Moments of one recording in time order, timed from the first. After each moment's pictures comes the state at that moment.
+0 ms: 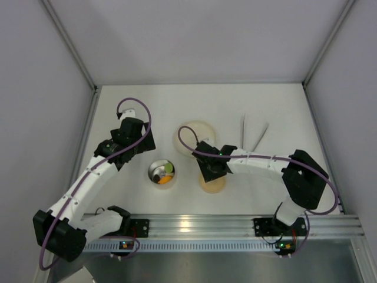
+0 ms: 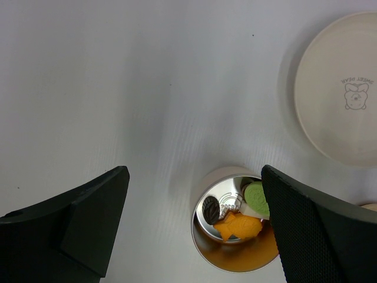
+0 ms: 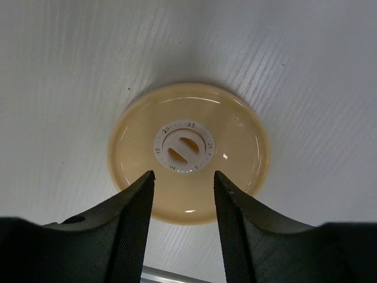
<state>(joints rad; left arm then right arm) -0.41 1.08 0.99 -0.71 -0.38 -0.50 0.98 1.62 1.04 -0.65 0.23 0.55</state>
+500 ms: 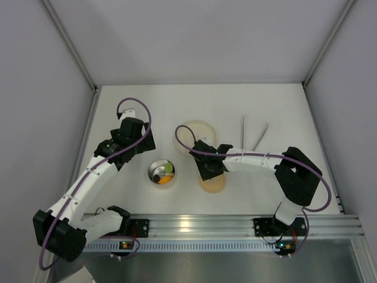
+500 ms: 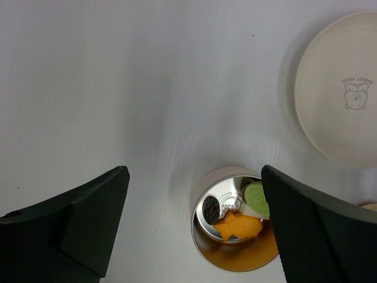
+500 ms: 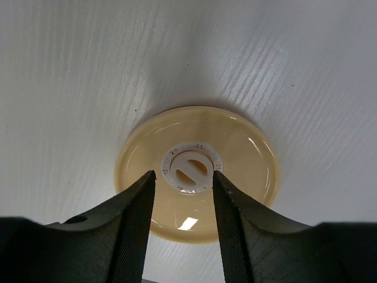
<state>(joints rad) -0.41 1.08 0.99 -0.71 -0.38 -0.50 0.97 1.69 1.08 -0.61 0.23 0.55</state>
